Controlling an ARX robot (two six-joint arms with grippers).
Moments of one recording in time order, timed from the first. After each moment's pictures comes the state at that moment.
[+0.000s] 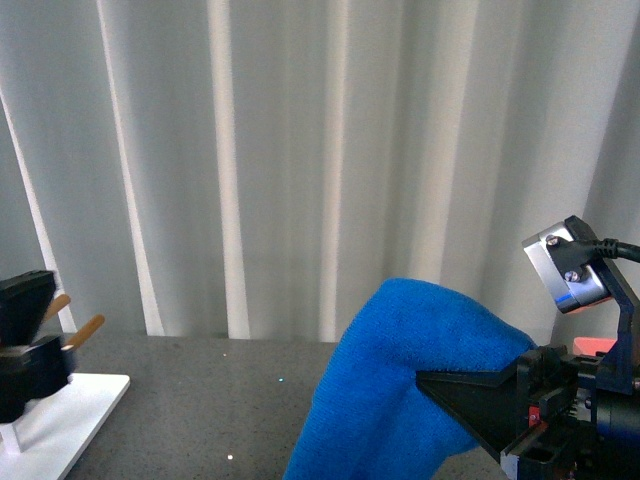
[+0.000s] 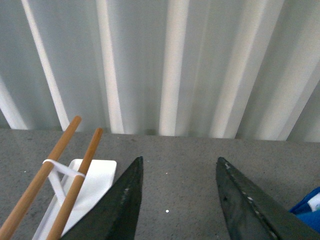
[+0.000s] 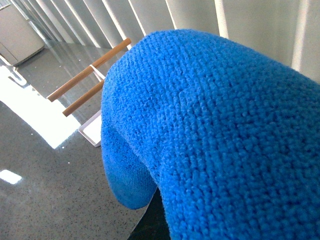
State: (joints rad) left arm -0.37 1.19 0.28 0.91 -0.37 -0.03; right arm 0.23 1.70 0.53 0.92 -0.64 0.17
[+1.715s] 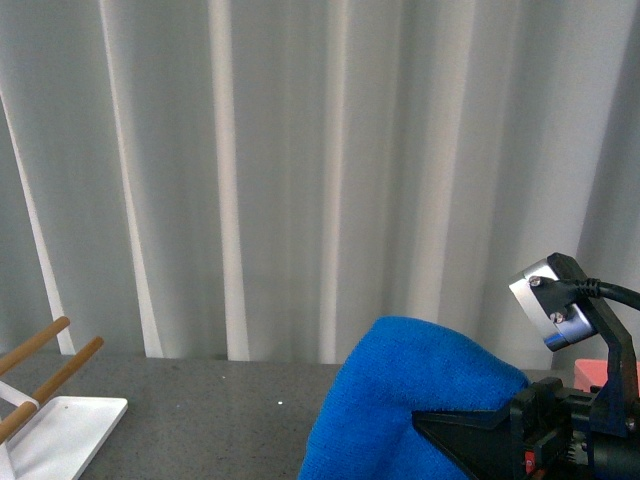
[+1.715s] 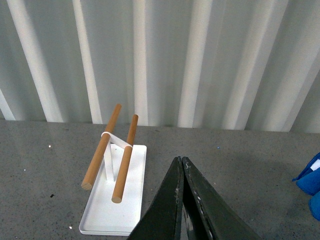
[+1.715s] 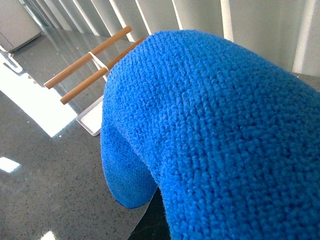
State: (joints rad) left arm 0.00 0.18 0.02 0.18 0.00 -0.01; right arm 0.23 1.69 0.53 0.86 -0.63 0.11
